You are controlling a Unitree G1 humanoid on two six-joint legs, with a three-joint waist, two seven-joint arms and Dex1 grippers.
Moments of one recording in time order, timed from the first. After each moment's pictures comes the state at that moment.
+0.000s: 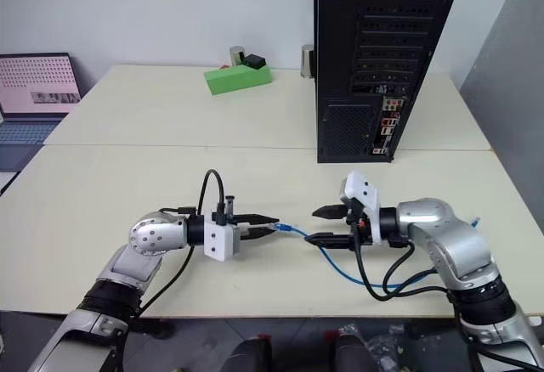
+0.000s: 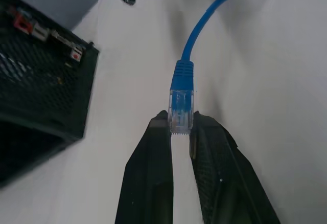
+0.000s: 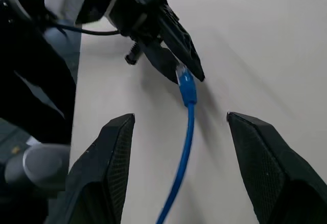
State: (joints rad) left arm -0.47 0.58 -0.19 0.40 0.18 -0.94 -0.93; right arm -0.45 -0.54 0.15 -0.32 0.50 0.81 0.99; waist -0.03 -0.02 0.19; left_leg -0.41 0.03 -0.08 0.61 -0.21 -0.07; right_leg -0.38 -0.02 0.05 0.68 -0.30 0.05
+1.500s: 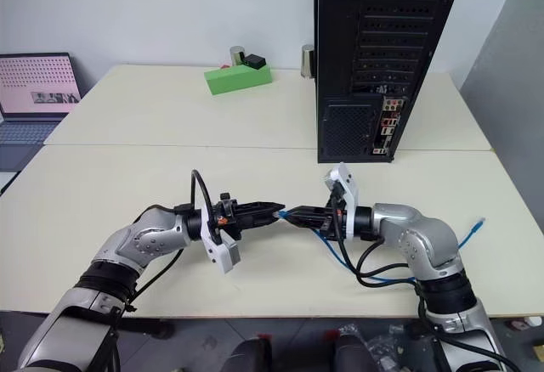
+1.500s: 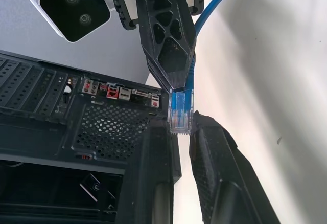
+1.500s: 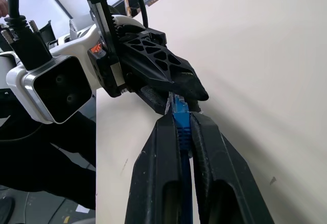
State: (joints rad) left arm -0.57 0.63 -0.25 0.51 0.47 -1.21 -0.44; right arm -0.51 -0.40 0.13 -0.19 0.64 0.91 0.85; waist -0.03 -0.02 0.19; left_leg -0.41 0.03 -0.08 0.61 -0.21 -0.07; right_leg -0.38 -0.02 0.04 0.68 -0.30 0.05
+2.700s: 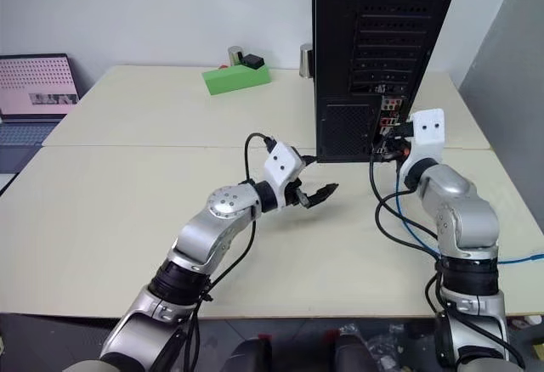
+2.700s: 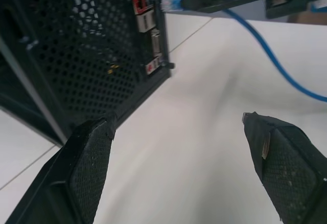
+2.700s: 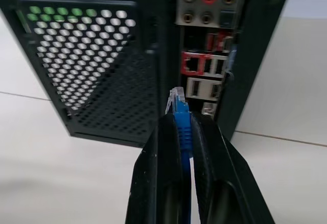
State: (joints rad) left arm -0.64 0.22 -0.31 0.02 -0.15 0.42 -0.49; right arm -0.63 -0.41 -0.17 -0.10 0.30 0.82 0.19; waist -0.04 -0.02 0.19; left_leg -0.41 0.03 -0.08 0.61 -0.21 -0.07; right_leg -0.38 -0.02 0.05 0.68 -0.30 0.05
